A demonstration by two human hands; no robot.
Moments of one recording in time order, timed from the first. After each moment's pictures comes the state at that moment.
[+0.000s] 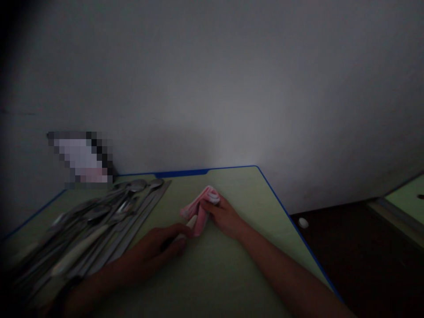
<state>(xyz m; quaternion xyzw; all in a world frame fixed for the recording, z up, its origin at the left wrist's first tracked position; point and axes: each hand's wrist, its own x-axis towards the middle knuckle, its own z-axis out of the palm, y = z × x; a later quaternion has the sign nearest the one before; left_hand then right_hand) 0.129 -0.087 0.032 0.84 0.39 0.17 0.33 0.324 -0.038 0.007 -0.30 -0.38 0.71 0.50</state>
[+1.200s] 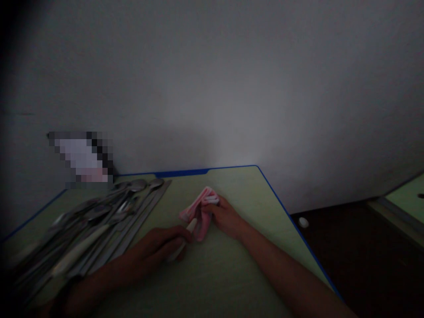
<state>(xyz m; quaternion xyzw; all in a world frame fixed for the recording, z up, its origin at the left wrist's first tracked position) 0.126 -0.086 0.037 0.83 0.35 0.18 0.40 0.327 -0.038 0.008 -0.33 -0.37 0.72 0.48</state>
